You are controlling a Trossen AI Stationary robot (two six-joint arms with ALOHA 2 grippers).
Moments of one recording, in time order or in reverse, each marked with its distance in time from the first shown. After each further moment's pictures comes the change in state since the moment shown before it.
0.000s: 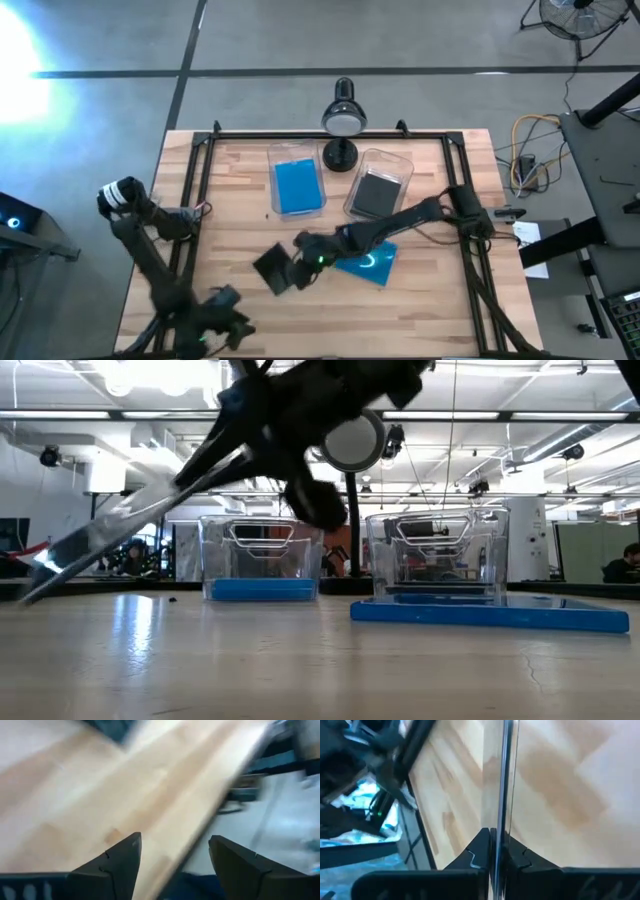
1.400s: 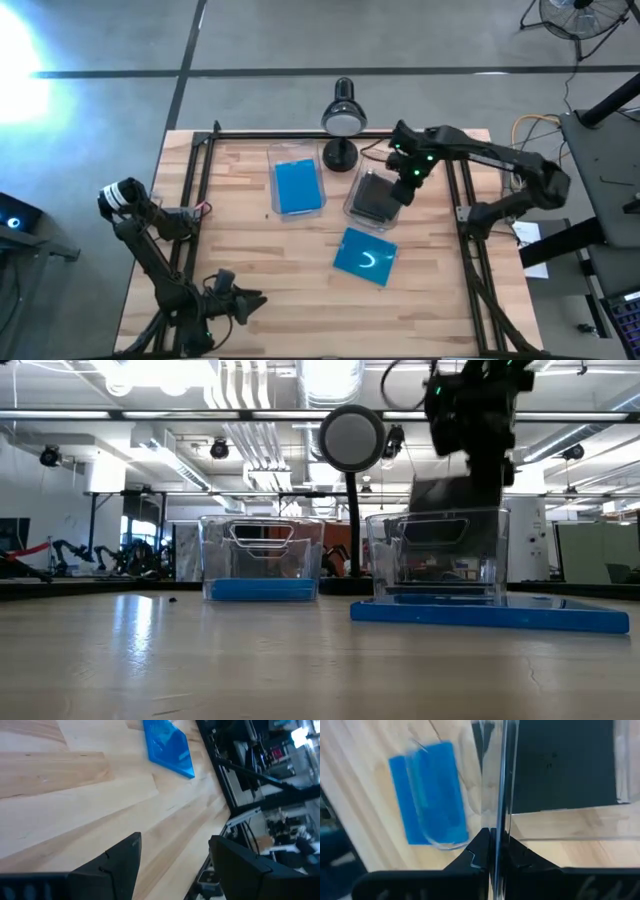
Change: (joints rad) left arm -0.014 0.006 -0.047 -0.030 -0.490 -0.251; right arm -0.723 -0.781 -0.383 -1.073 -0.284 -0.938
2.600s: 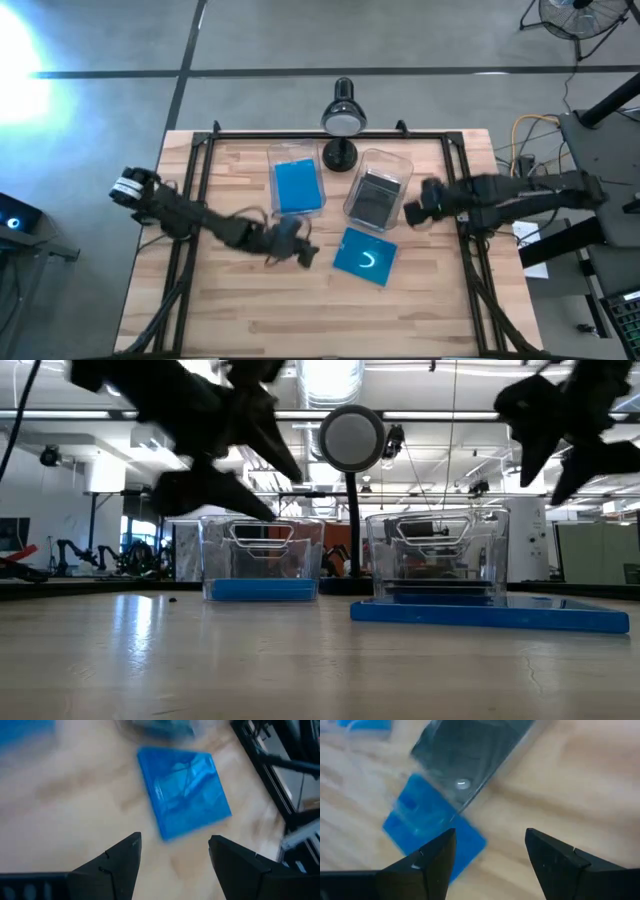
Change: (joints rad) left arm 0.730 -0.002 0.000 0.358 0.624 0.919; right arm 0.478 -0.442 -0.344 0.117 0.498 1.103
